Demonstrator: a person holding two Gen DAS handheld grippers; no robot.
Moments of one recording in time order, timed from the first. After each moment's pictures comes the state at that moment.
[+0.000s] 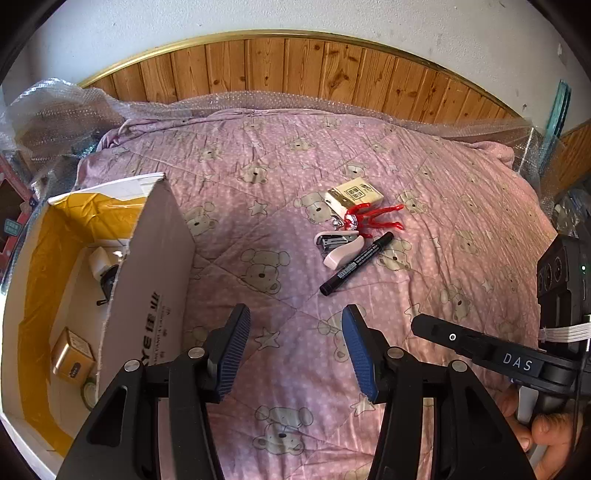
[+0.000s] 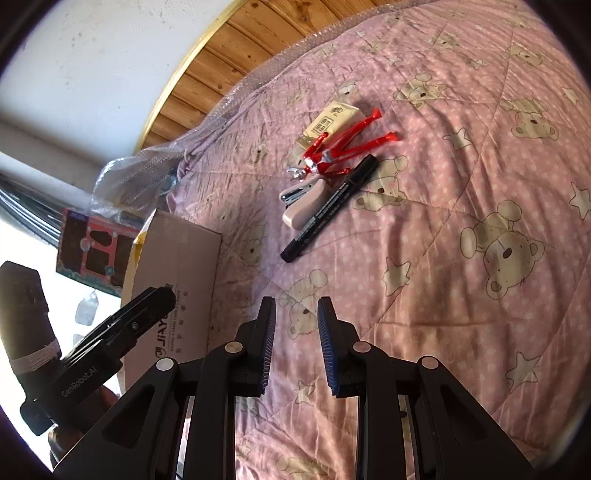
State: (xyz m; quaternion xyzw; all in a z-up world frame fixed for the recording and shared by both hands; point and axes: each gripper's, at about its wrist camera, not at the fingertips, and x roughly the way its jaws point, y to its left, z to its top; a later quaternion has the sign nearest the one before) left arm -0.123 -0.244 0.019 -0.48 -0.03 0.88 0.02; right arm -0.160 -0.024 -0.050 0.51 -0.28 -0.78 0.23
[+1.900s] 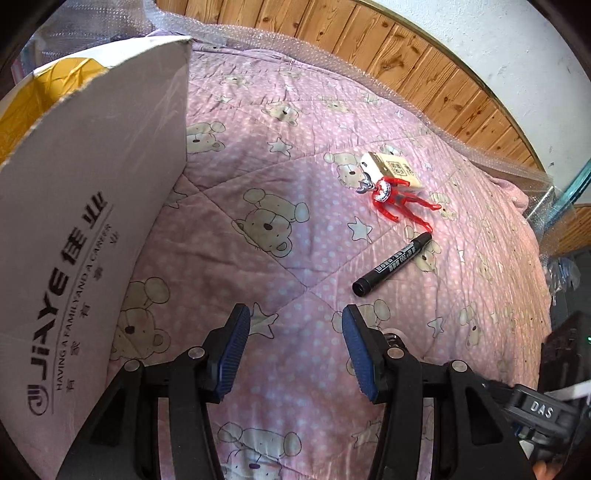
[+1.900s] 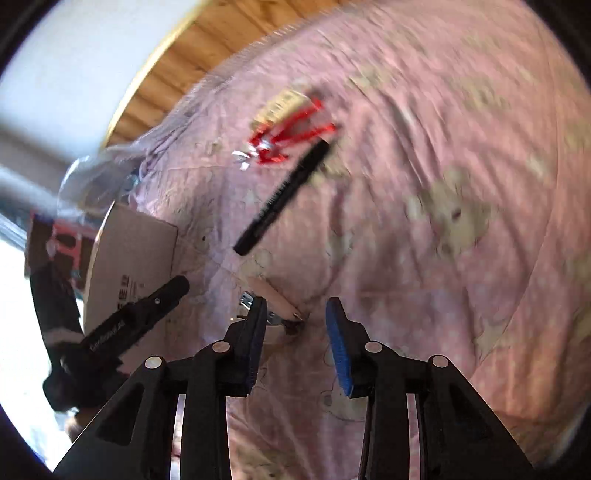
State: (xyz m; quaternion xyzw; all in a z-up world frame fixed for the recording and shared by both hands) left arm -0.127 -0.286 -0.059 -0.50 -0.18 0.85 0.01; right arm -0.123 -0.041 -0.041 0.50 -0.18 -0.83 0.19
